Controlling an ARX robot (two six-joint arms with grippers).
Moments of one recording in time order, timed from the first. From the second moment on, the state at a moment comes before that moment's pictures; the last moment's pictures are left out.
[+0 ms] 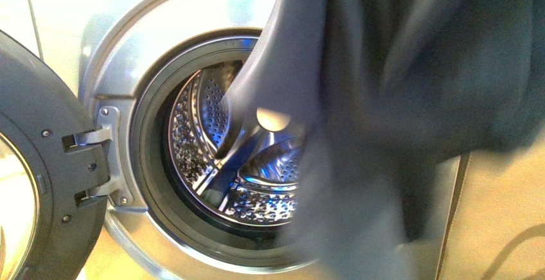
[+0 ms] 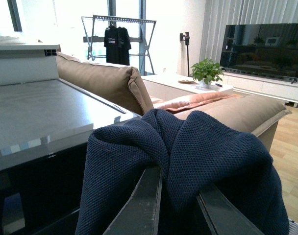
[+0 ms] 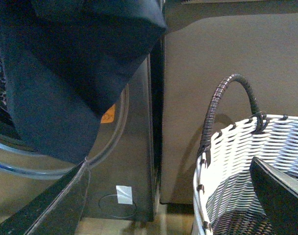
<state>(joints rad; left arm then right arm) -0.66 1.54 2.02 -0.21 0.13 0.02 0.00 0.00 0.01 0.00 0.00 0.00</state>
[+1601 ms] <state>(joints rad) -0.66 1.55 2.04 -0.22 0.13 0.02 -0.25 1.12 0.88 0.86 -1.08 0.51</state>
